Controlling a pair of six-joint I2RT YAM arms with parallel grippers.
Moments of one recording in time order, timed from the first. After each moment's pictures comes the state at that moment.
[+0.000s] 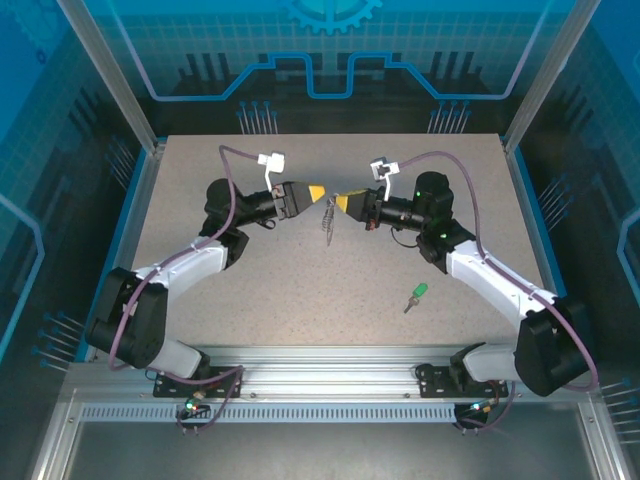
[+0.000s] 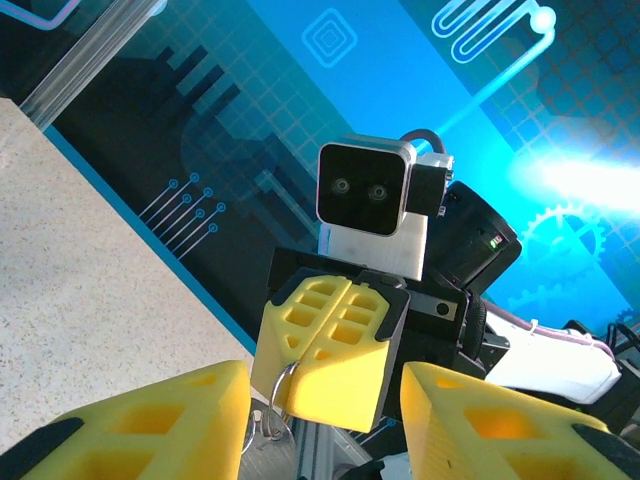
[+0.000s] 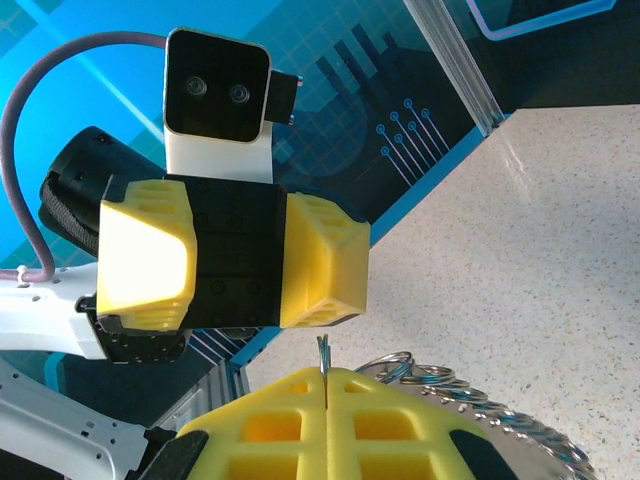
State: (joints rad) left arm -0.34 1.48 0.84 0.90 0.92 -1.06; right arm 0.43 1.32 0.90 0.32 -0.76 0.58
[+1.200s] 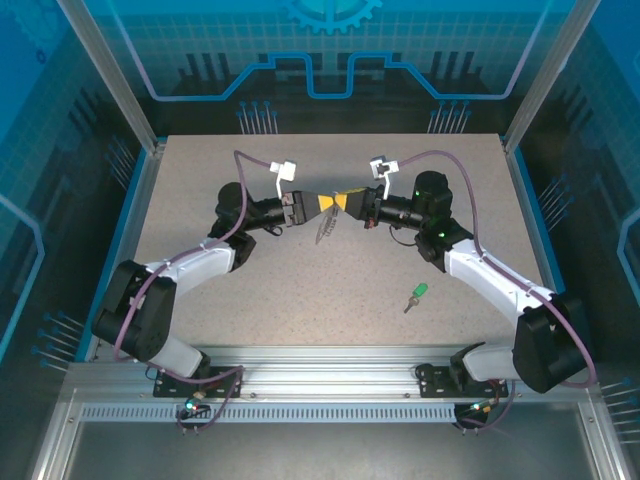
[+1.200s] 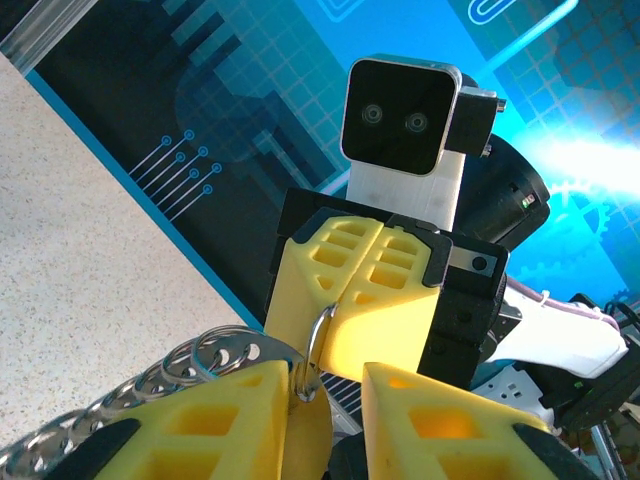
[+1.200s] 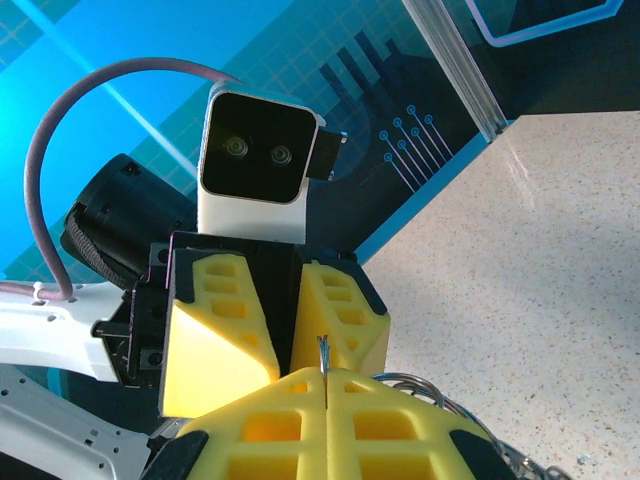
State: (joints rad) left arm -0.38 1.52 0.83 0.91 0.94 -1.06; right arm 0.43 1.34 0.91 0.35 -0.76 0.59
